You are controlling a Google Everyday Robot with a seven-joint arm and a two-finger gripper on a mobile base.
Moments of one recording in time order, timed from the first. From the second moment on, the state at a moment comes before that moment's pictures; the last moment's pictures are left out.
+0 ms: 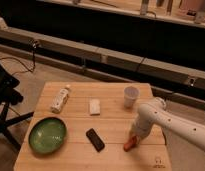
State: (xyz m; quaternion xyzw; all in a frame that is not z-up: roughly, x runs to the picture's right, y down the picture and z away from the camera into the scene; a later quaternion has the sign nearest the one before) arm 0.195 0.281 0.788 -0.34 -0.21 -0.30 0.86
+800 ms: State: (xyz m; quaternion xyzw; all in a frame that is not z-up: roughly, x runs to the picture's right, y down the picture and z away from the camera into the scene) arm 0.220 0.250 0.791 -0.35 -0.21 -0.28 0.87
